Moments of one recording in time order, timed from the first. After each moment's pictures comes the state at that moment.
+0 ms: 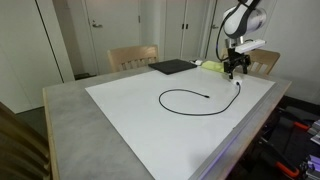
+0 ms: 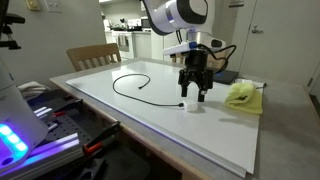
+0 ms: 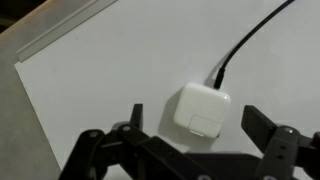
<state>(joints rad) -0.19 0.47 -0.27 -2.16 -0.22 2.37 0.15</state>
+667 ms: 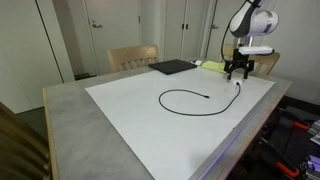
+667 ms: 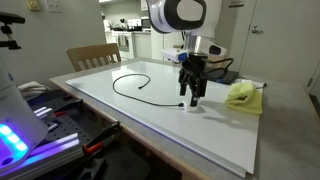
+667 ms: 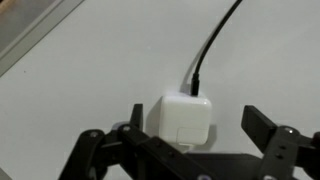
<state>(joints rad) -0.27 0.42 -0.24 -2.28 0.08 2.55 0.05</state>
